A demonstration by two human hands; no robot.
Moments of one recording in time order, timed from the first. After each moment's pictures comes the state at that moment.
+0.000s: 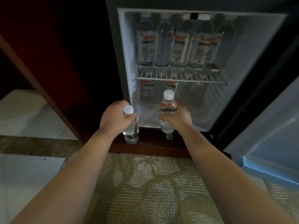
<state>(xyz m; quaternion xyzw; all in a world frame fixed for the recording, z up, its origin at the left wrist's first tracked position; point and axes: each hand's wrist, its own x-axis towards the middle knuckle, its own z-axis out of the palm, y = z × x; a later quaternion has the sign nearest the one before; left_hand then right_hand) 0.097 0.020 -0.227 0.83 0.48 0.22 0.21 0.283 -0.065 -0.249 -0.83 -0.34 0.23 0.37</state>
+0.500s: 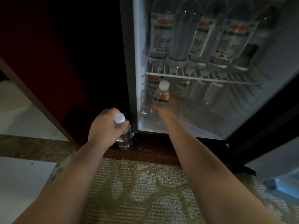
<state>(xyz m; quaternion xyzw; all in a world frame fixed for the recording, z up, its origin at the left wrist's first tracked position) 0.071 0.065 -0.284 0.80 0.52 0.22 0.22 0.276 0.056 -0.310 -0.81 -0.29 0.24 0.45</state>
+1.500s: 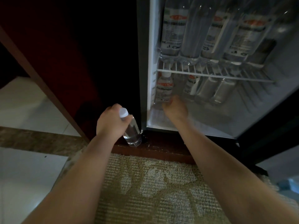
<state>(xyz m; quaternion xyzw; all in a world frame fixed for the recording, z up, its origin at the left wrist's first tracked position) 0.065 0.073 -0.281 0.77 0.57 0.19 0.19 0.280 0.063 -0.331 -0.86 -0.38 0.14 0.29</state>
